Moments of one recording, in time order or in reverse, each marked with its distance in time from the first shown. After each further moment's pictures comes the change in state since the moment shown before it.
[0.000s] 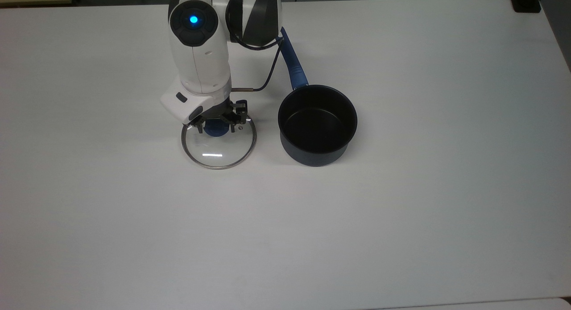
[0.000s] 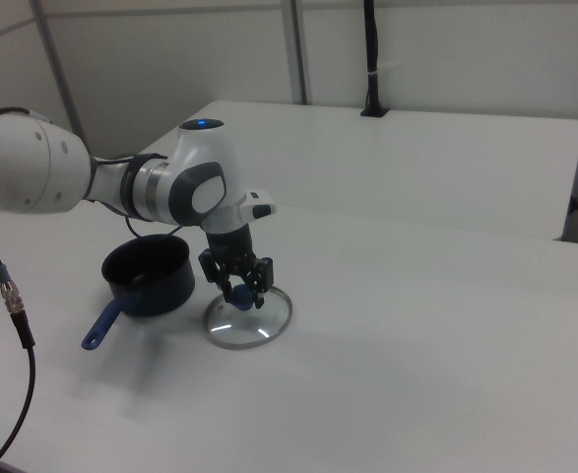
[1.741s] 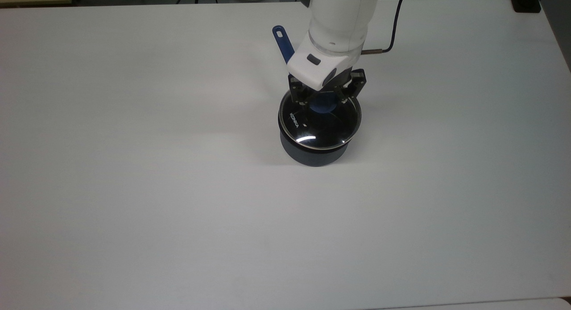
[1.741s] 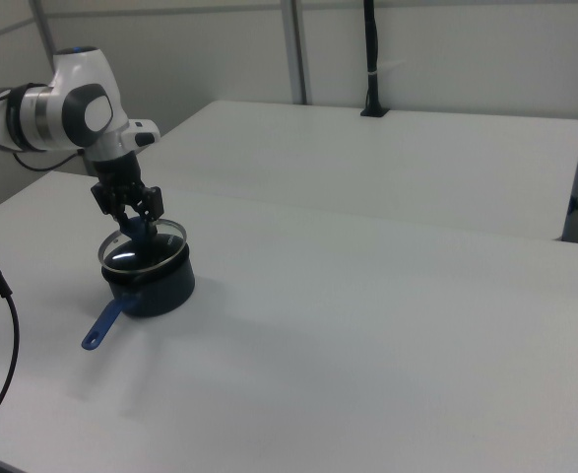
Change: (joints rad) arm 0.306 -0.036 0.035 0.216 0.020 -0.223 0.284
